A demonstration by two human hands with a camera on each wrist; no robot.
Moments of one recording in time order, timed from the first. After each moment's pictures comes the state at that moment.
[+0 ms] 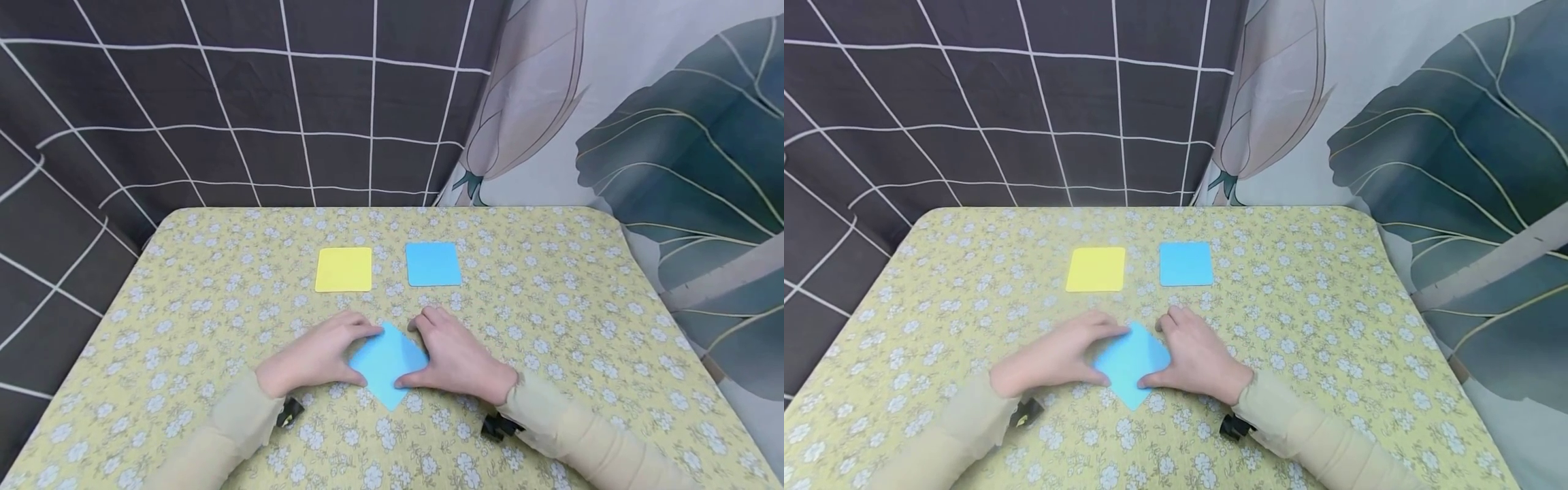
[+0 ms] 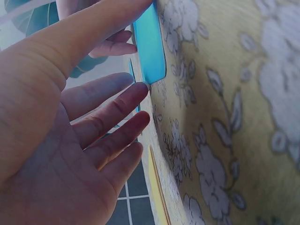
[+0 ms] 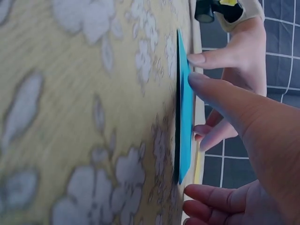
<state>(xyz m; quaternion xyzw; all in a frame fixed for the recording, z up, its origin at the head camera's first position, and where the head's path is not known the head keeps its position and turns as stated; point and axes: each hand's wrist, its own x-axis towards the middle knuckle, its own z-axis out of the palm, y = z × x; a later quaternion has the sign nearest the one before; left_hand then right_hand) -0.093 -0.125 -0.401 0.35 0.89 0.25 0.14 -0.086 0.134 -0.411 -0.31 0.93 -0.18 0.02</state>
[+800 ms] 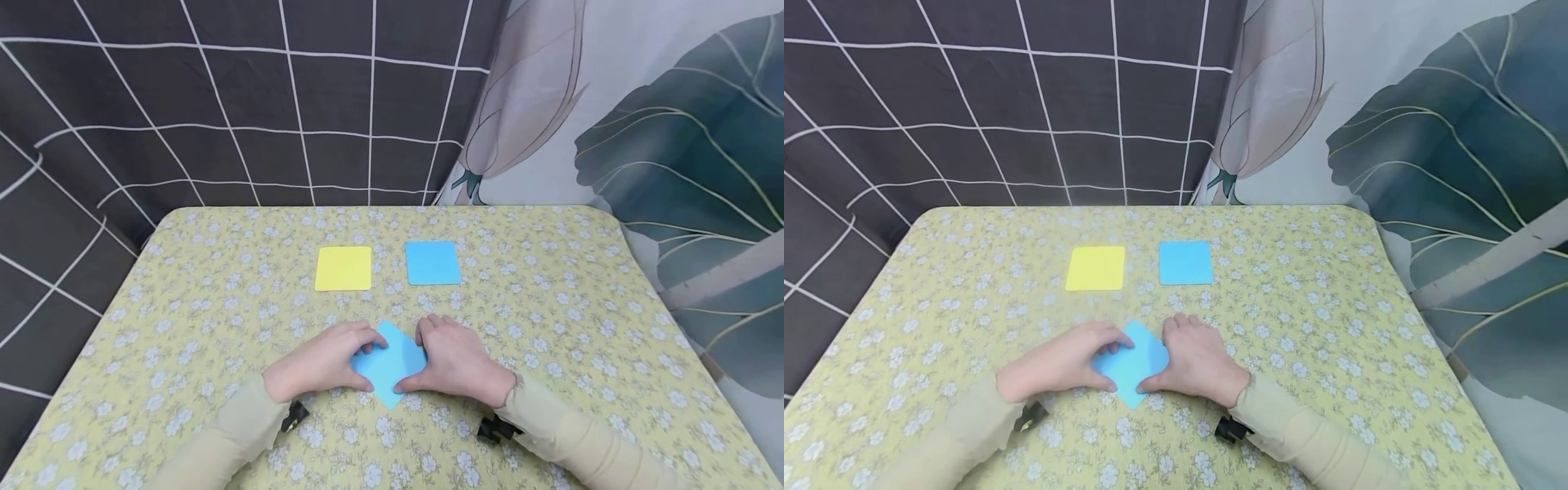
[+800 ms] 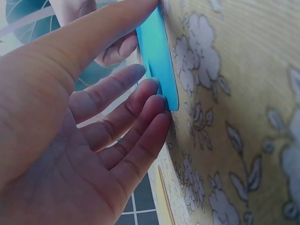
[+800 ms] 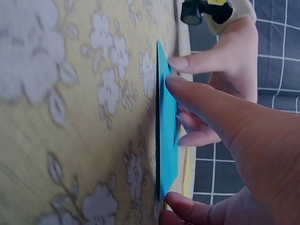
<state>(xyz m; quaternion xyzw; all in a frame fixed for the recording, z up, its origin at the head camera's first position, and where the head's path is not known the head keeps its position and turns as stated) -0.089 -0.116 -0.400 0.36 0.88 0.26 0.16 -0.078 0.128 -0.403 -0.22 0.96 -0.14 0.09</state>
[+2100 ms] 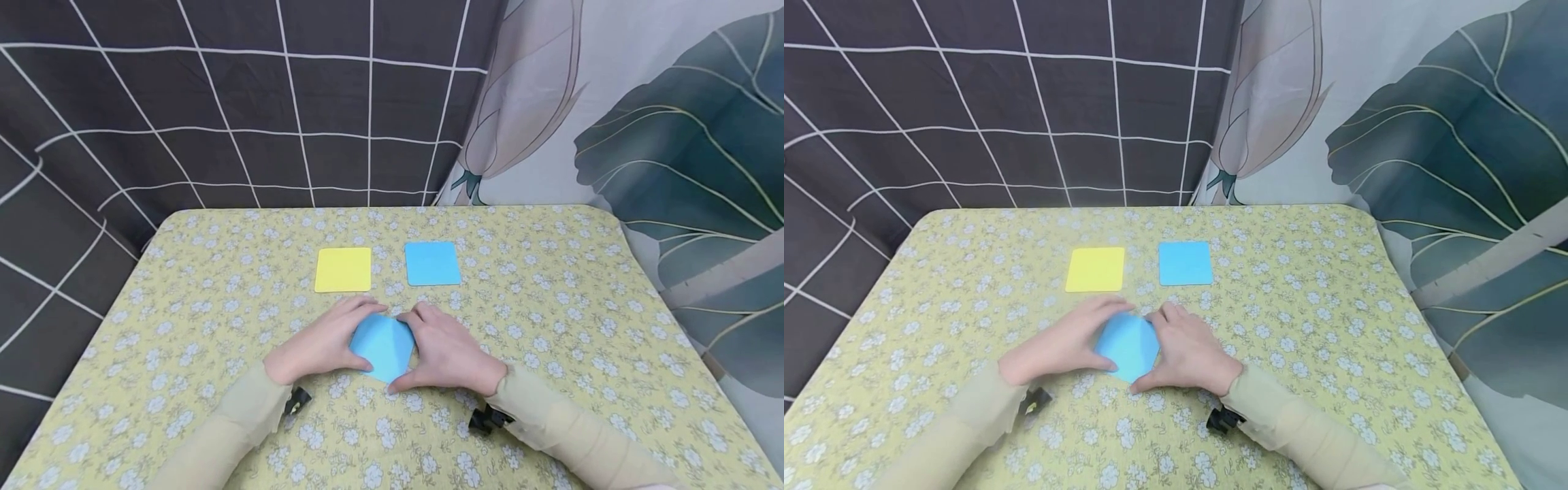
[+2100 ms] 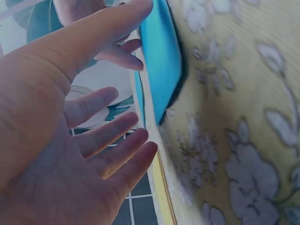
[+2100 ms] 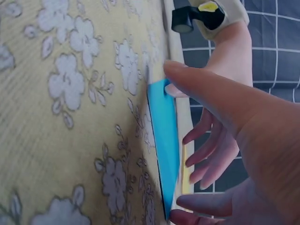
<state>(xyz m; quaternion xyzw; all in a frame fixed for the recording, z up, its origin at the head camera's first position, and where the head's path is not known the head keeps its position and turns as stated) -0.107 -0.120 -0.402 0.34 0.89 0.28 0.09 -0.092 0.123 -0.404 -0.29 0.94 -0.17 0.07</state>
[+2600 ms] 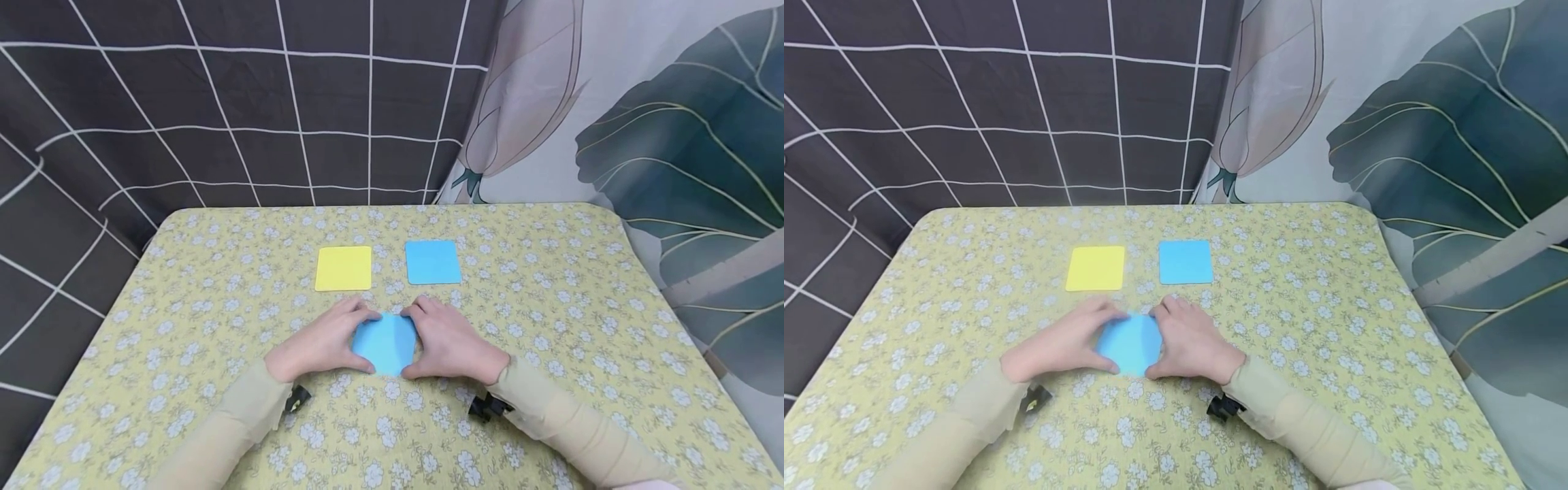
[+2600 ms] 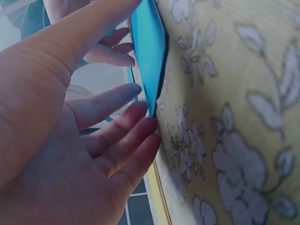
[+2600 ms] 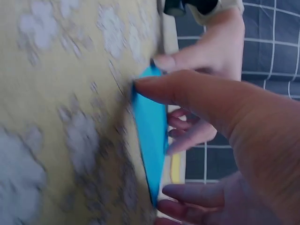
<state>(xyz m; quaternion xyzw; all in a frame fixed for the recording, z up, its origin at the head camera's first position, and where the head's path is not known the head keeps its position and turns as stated) -0.109 -0.118 -0.404 0.33 0.90 0.27 0.11 -0.102 0.126 -0.398 -0.31 0.94 -0.15 0.07</state>
